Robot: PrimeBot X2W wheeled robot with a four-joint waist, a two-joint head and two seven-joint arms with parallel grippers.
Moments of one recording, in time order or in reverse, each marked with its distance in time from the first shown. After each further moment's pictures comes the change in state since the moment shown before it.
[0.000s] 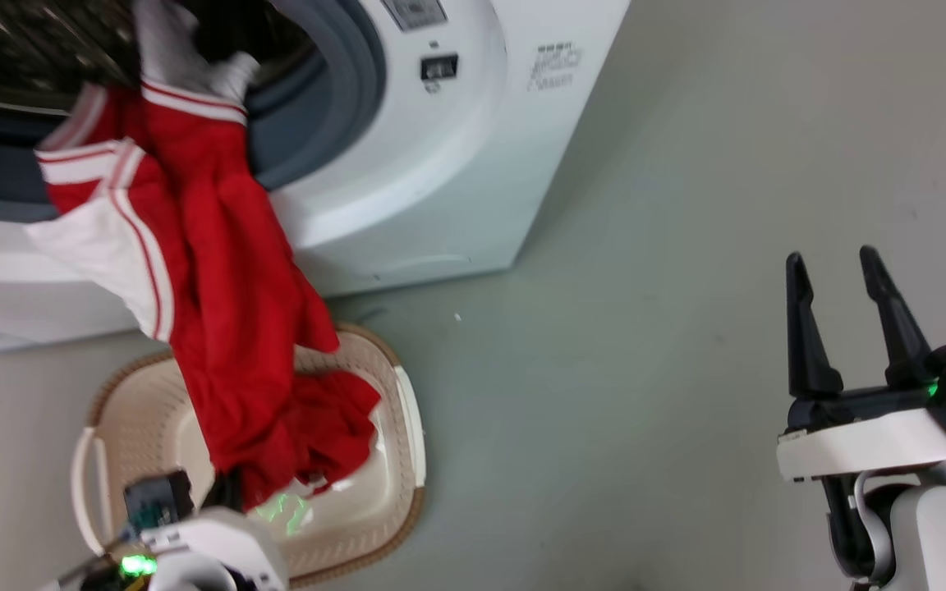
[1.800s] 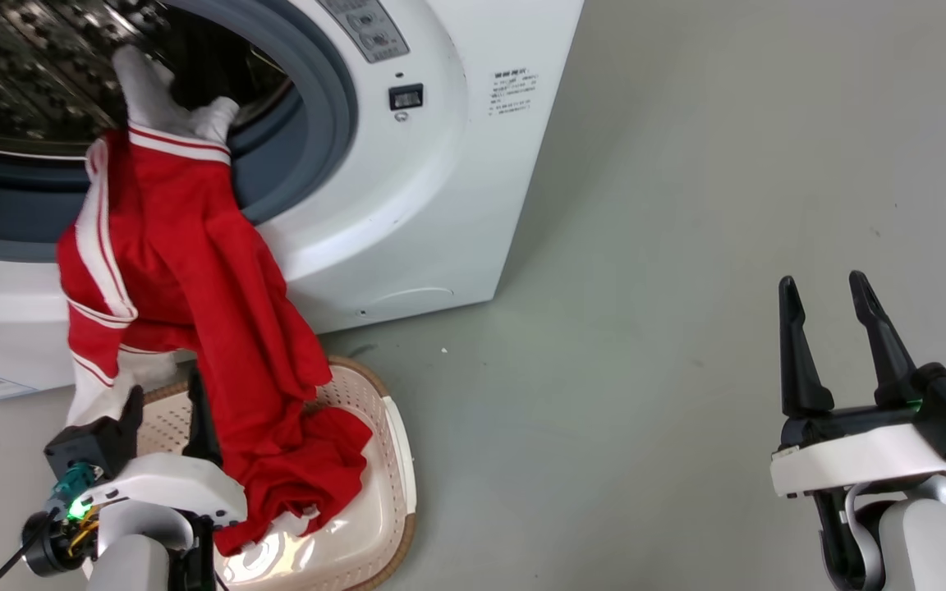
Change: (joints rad) left arm -0.065 -0.055 0.267 -0.144 0.166 -0.086 -0.013; right arm 0.000 0.000 -0.002 0.078 0.008 0.000 -0.042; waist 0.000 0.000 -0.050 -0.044
